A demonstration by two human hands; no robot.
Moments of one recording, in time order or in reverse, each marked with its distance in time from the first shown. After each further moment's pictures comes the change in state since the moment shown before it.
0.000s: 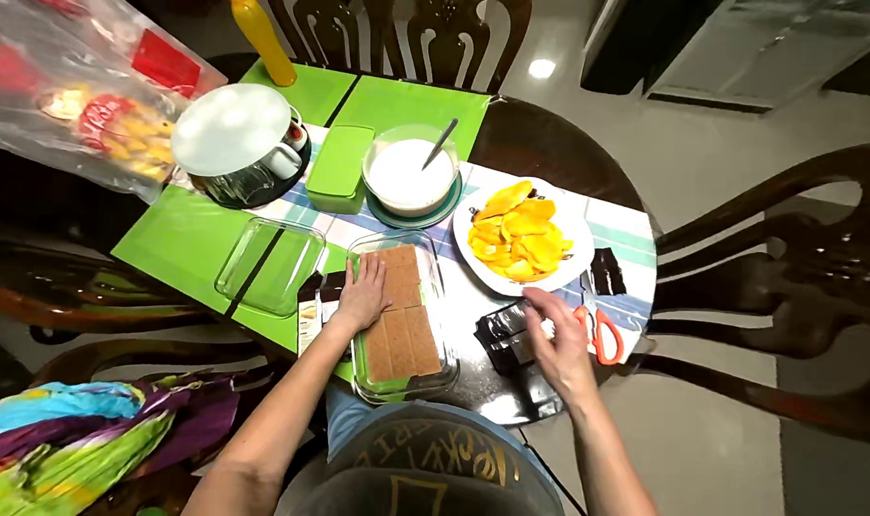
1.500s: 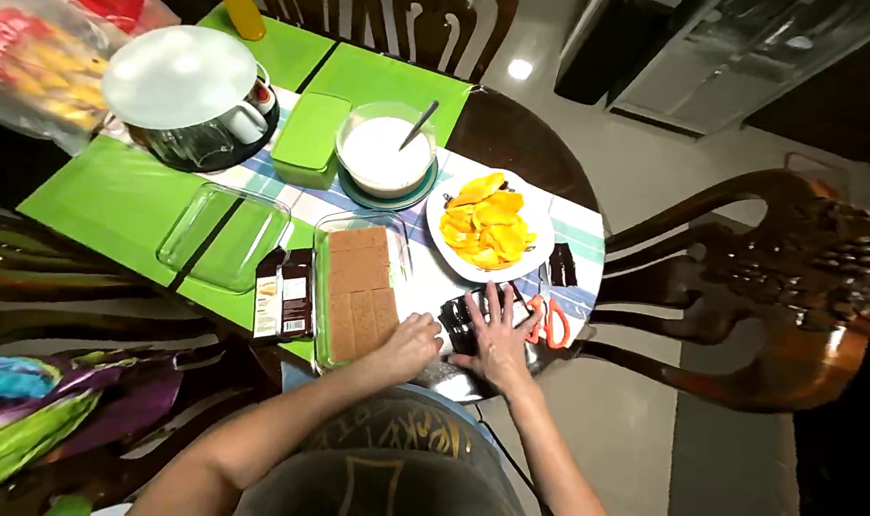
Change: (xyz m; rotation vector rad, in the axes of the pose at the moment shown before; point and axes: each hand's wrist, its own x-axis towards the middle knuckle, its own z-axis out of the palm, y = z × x) left_hand -0.061 0.159 0.030 -0.240 0.058 0.682; right_hand -0.033 0.027 0.019 -0.795 -0.452 0.045
